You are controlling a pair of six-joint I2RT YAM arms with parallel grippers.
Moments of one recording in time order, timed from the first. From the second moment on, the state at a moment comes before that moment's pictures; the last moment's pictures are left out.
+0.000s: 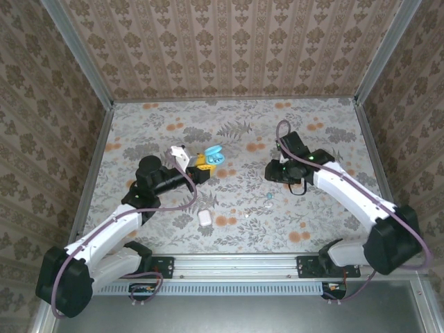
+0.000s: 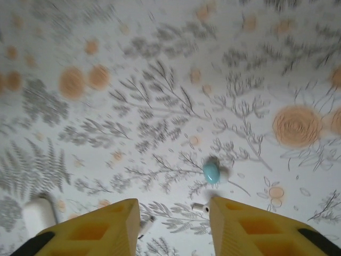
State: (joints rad) left arm -0.53 0.98 0.53 0.35 0.60 -0.01; right arm 0.45 1.35 1.04 -0.79 -0.07 0.58
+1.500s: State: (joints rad) left arm -0.53 1.01 0.49 0.35 0.60 -0.01; right arm 0.62 1.88 1.28 -1.04 0.19 0.29
